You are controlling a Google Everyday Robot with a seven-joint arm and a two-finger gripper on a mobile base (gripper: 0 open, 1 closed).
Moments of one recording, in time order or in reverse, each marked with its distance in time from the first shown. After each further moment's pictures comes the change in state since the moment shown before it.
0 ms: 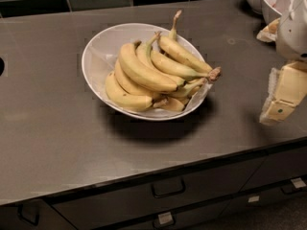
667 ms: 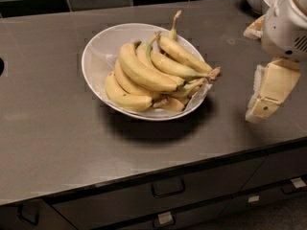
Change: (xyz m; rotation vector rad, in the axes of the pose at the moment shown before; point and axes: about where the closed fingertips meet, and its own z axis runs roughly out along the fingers) arm -0.024 0.002 0.000 0.004 -0.031 -0.025
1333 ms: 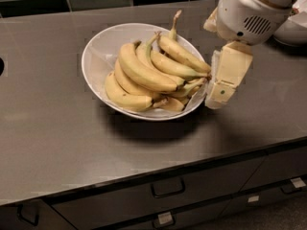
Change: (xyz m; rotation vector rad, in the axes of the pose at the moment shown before) arm -0.075 -0.004 0.010 -0.077 -0.084 -0.058
